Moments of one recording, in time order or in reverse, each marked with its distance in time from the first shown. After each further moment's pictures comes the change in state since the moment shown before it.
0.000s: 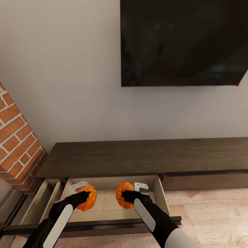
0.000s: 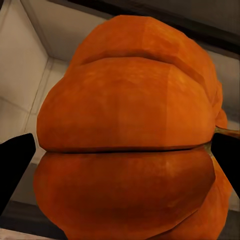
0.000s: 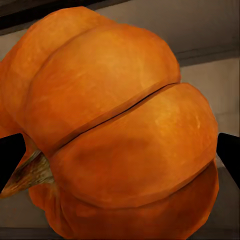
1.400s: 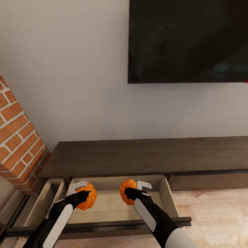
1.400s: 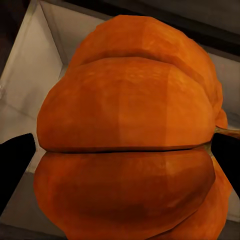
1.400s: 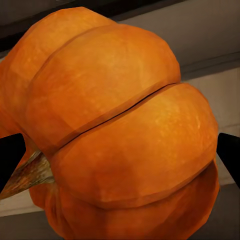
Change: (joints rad) left arm 0.000 0.000 0.002 -0.003 -0.003 -0.013 0.002; right arm 0.000 -0.005 0.002 0.000 -0.007 -0.093 -0.068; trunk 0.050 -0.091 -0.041
